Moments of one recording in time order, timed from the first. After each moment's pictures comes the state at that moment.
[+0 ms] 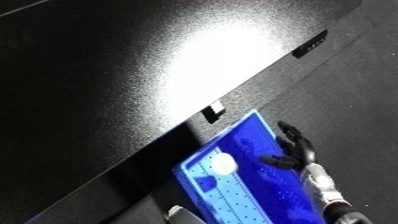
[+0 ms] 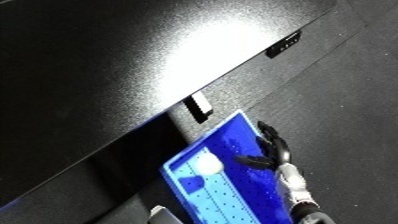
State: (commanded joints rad) left arm -0.11 0.29 -0.27 1.28 -0.37 0.01 -0.28; right arm -0.13 -0.52 -0.08 1.12 0.79 -0.39 0.03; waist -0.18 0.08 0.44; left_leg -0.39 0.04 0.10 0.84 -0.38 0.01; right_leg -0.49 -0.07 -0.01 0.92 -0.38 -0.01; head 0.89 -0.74
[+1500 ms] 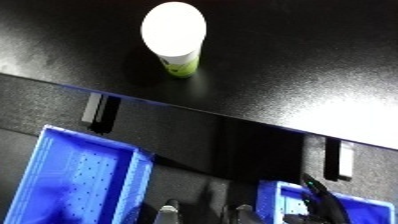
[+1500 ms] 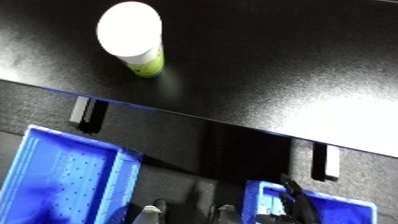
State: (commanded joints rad) left arm -0.20 0.37 -0.30 1.28 -0.28 0.04 -0.25; right arm -0.26 -0.37 0.23 1.10 0.58 -0.10 0.19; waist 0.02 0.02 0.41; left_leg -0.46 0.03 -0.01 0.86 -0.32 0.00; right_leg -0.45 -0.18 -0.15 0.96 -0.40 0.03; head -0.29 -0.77
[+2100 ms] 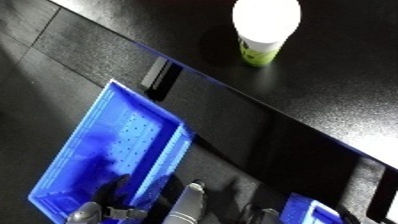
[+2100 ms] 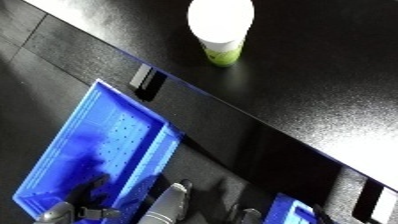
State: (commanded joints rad) left arm -0.18 0.41 -0.27 1.10 -0.45 -0.07 -0.23; right arm -0.25 -0.38 0.26 1.12 0.58 -0.10 0.19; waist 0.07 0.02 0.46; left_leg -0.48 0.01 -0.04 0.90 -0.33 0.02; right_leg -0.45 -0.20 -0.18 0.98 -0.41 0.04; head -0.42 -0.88
